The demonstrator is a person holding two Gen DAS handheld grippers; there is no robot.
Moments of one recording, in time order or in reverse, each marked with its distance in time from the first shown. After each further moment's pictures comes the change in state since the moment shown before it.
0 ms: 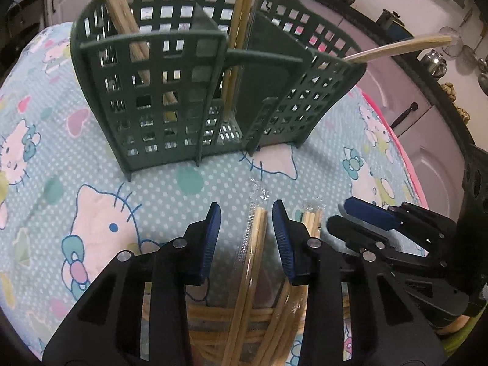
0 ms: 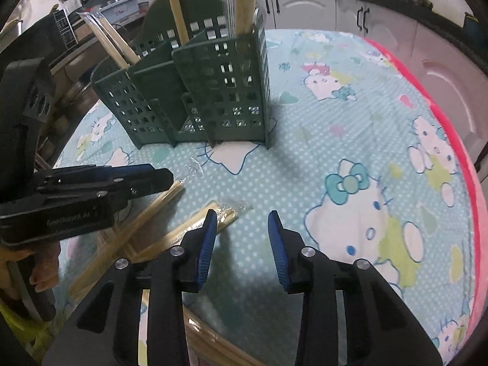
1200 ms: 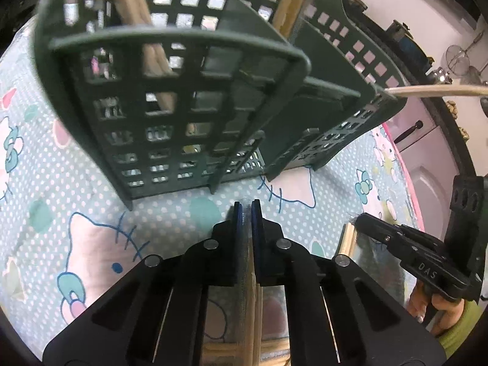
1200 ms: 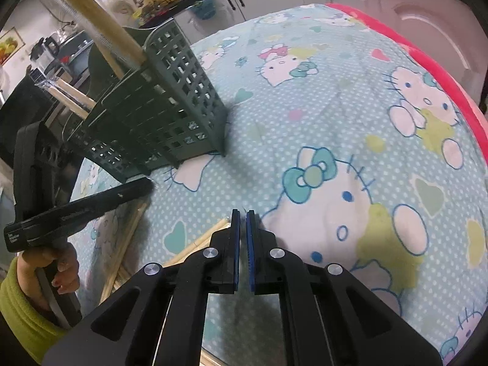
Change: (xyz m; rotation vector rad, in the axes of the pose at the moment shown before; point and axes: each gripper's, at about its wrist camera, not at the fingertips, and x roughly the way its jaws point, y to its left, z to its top) left arm 0.016 0.031 0.025 -0.070 0.016 -0.062; right arm 0.002 -0.060 0.004 0.251 0.000 0.104
